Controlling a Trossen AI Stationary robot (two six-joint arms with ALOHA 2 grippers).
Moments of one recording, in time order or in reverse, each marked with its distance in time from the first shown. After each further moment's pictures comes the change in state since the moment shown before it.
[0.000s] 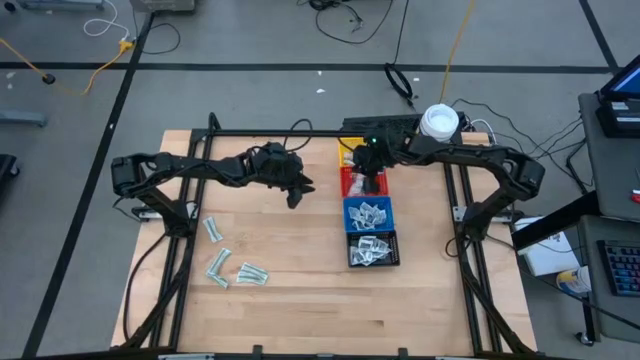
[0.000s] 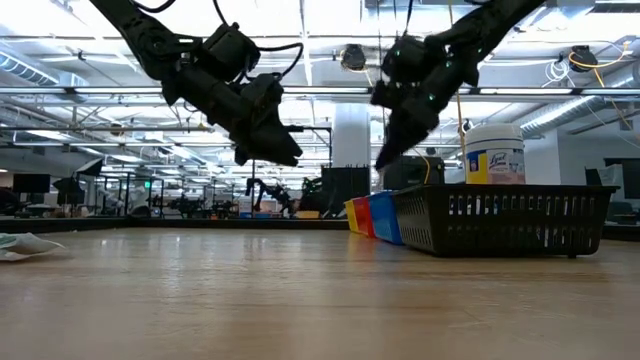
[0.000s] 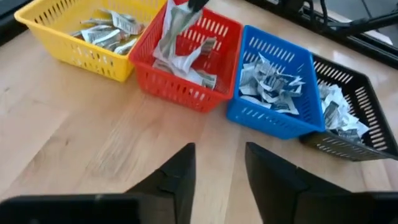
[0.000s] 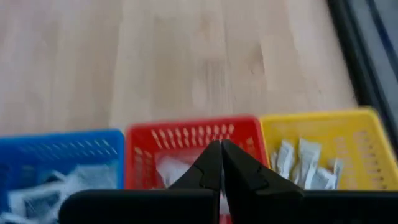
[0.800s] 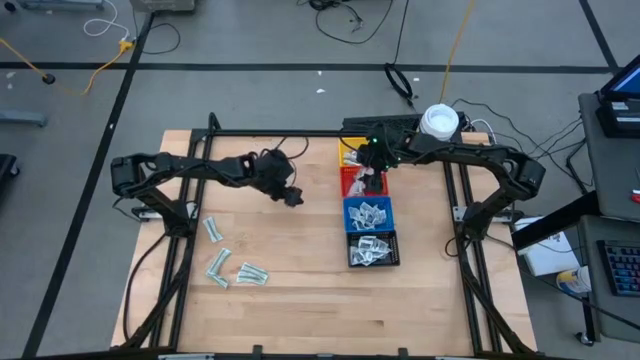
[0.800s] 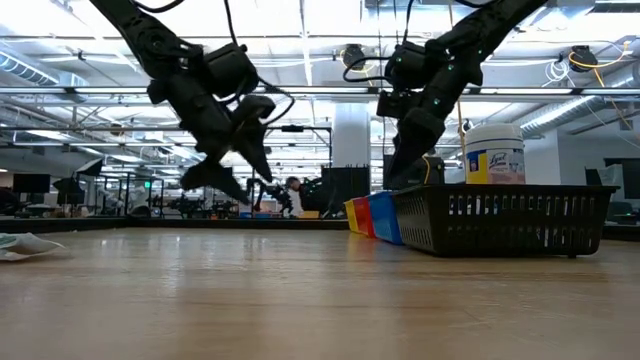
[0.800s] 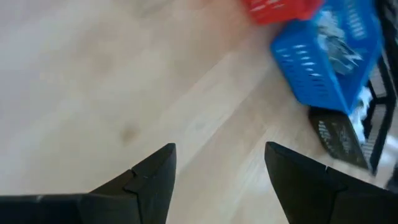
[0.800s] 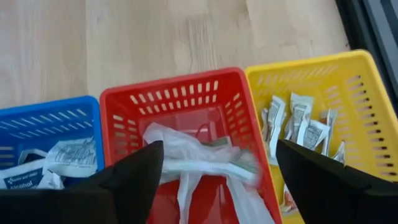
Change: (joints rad) left arm -0.001 -0.003 0.000 -0.306 0.030 -0.515; right arm -0.028 0.007 0.000 -0.096 0.074 0.038
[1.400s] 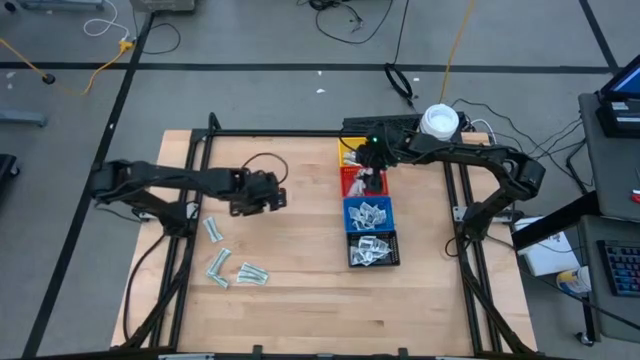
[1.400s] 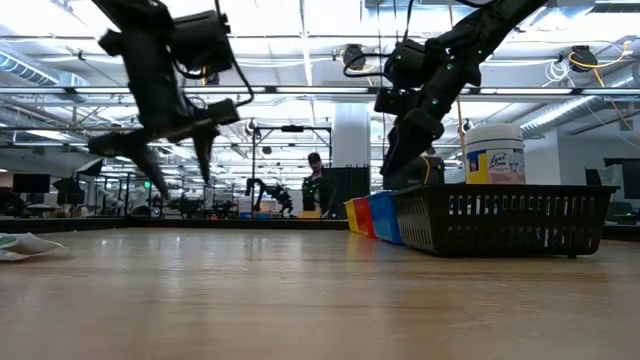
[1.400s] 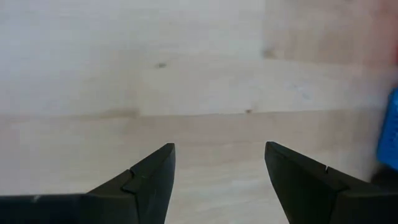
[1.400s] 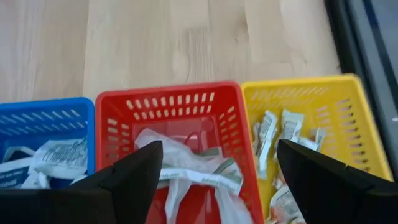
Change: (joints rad) left arm -0.191 -0.163 0.001 -0.463 -0.324 -0.769; right arm 0.000 0.000 0.000 0.033 -0.001 -0.079
